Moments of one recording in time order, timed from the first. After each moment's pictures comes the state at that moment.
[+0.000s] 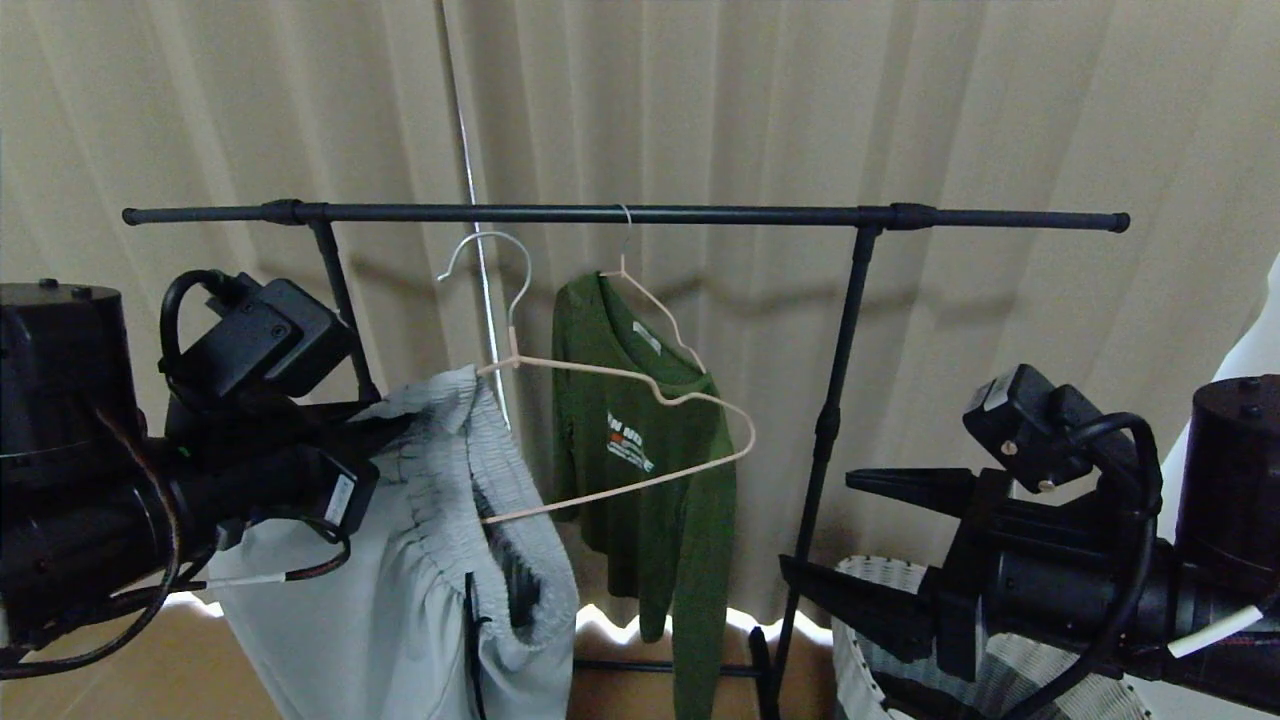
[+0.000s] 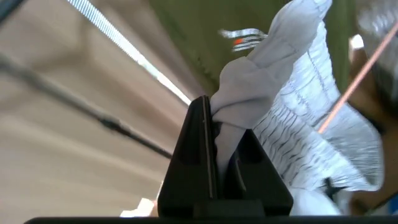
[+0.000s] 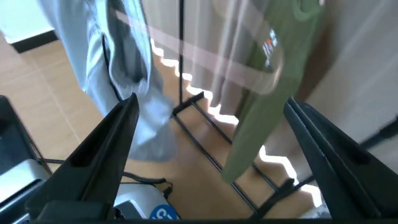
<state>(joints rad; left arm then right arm) -0.38 1.36 -0.67 -0.38 0.04 0.41 0.68 1.41 -0.56 -0.50 0.12 0.02</state>
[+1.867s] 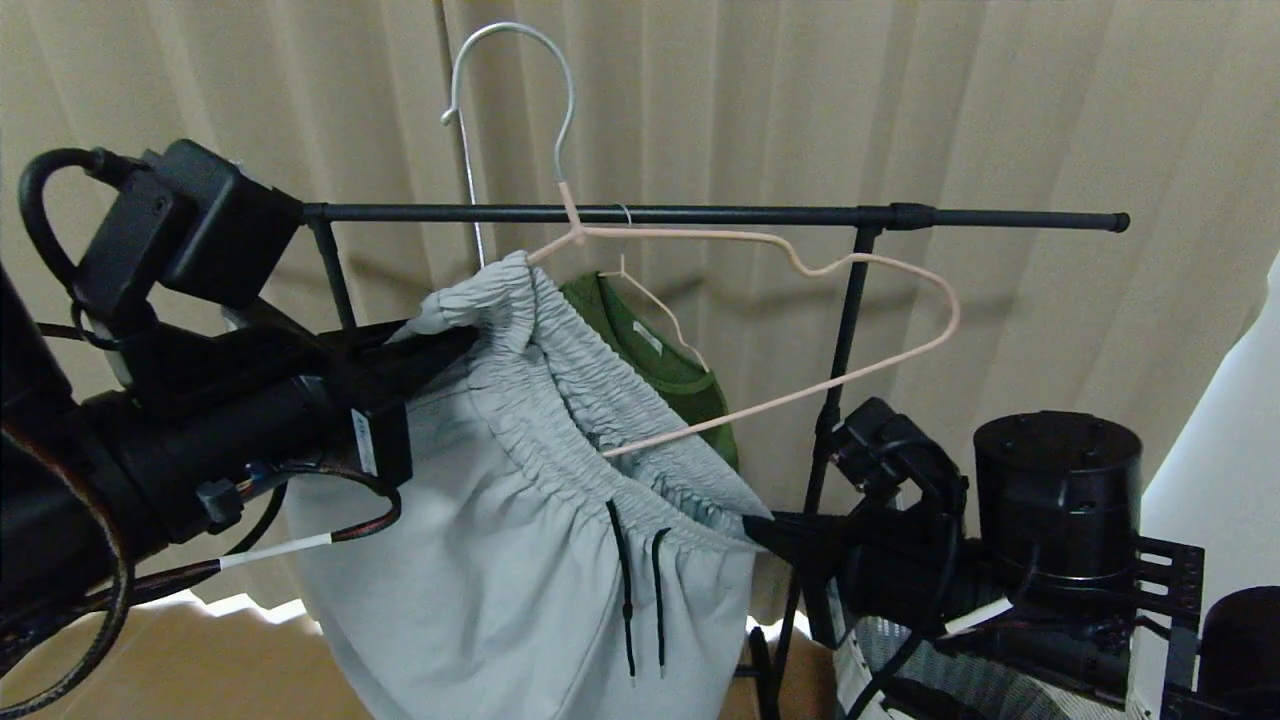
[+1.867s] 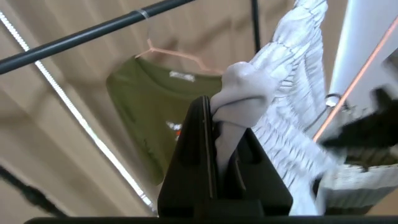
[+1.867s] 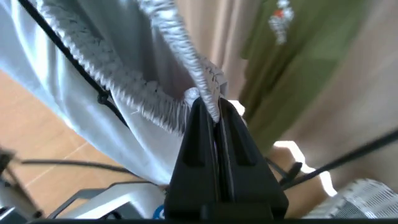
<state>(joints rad) -0.57 1.31 -0.70 -0.57 0.04 0.25 0.71 1.67 -0.58 -0.69 0.00 0.08</state>
